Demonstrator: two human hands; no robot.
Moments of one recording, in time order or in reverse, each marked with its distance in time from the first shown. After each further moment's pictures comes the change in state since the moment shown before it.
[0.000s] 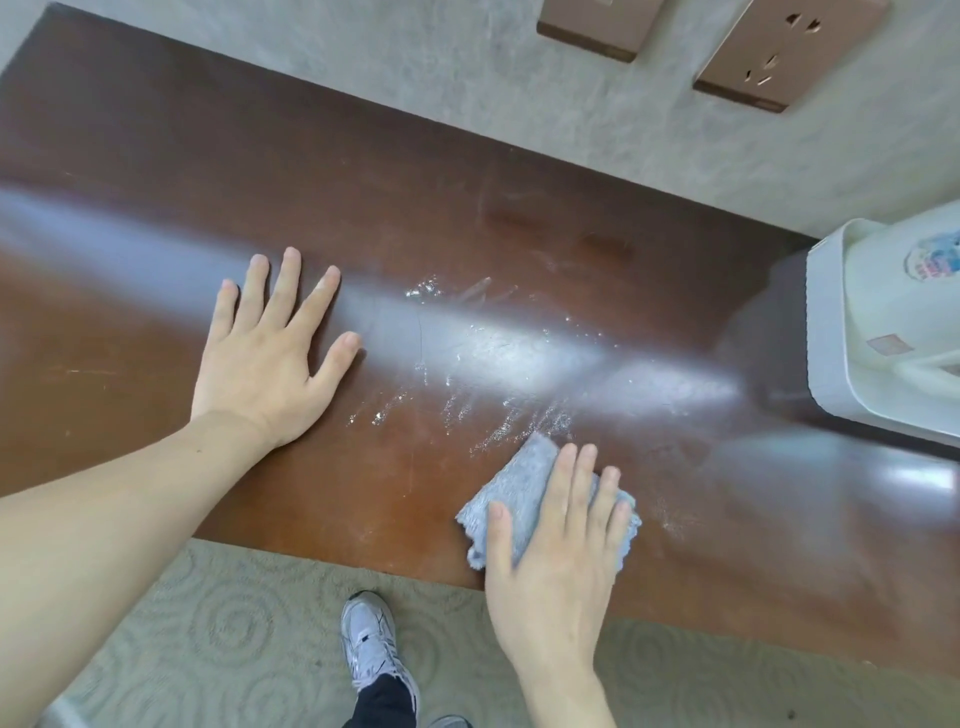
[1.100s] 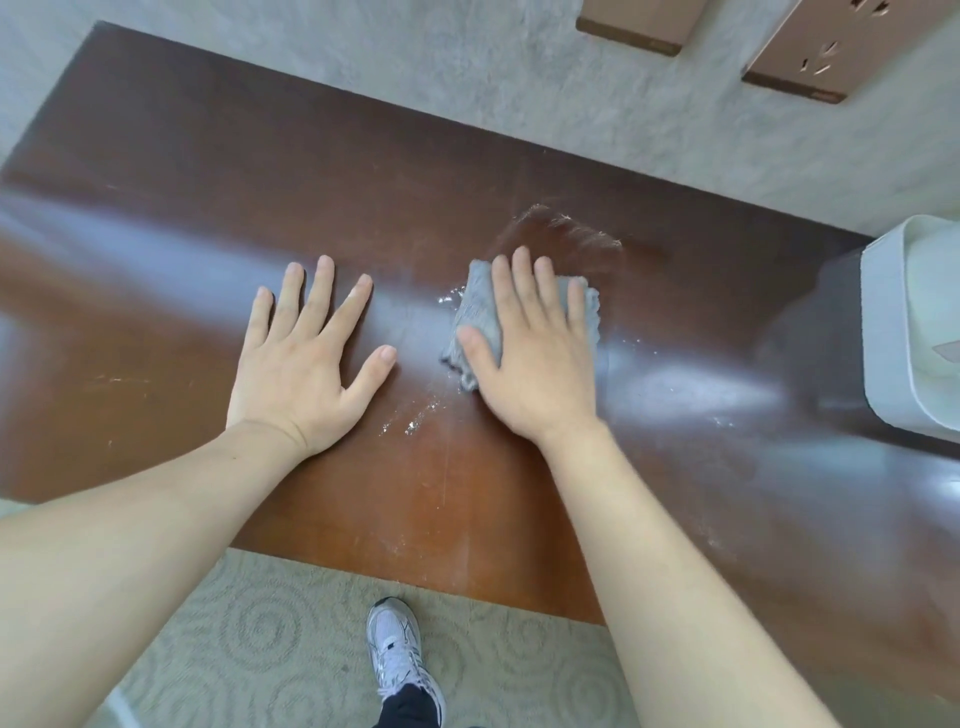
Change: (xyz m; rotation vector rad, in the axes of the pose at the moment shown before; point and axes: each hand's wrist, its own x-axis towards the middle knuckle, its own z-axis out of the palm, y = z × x) left_hand -0.001 -0.002 -0.003 -0.030 -0.008 0.020; right_hand 0.172 -0.075 -0.006 -0.097 -0.059 -0.437
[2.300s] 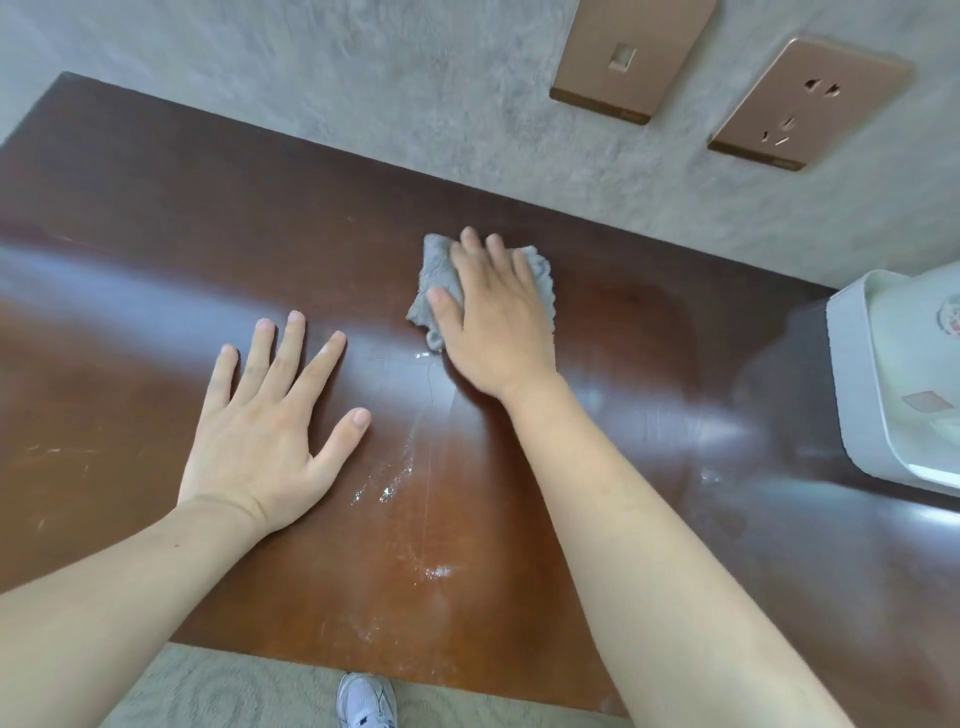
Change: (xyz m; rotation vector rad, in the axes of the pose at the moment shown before) left_hand 0.000 -0.001 0.000 -0.015 0.014 0.018; right_hand 0.089 -0.002 -0.008 0.090 0.111 -0.111
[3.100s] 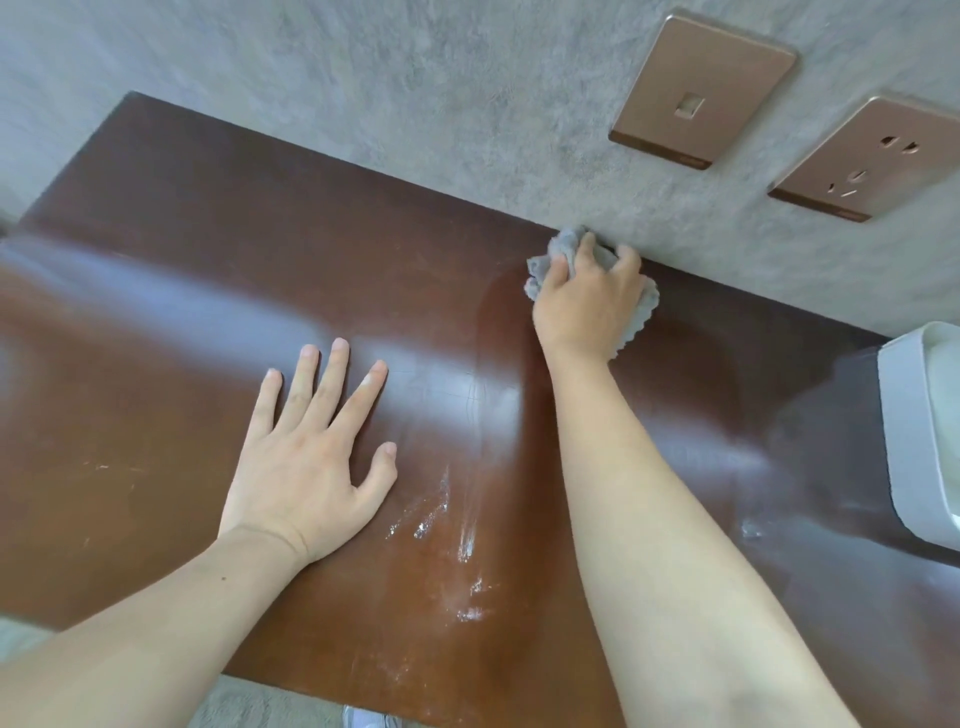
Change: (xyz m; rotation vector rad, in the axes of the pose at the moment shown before) left_hand 0.001 0.001 0.006 0.074 0.035 -0.012; right_hand 0.053 0.026 -0.004 -0.016 0.207 0.601
